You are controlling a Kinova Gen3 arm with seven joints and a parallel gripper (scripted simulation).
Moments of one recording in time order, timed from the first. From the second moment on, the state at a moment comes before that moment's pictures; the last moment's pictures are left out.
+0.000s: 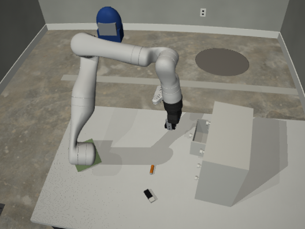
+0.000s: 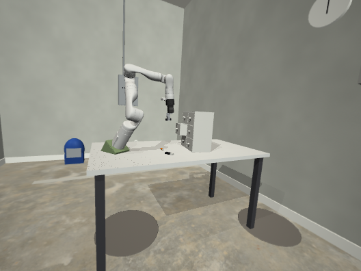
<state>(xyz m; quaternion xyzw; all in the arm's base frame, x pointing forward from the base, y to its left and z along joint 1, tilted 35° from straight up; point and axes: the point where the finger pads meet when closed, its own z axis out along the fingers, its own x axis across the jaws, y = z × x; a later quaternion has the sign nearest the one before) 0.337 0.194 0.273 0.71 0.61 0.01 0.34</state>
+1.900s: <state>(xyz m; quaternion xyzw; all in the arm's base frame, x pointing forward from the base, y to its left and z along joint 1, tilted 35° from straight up) 0.332 0.194 0.265 0.51 0.55 0.26 0.61</state>
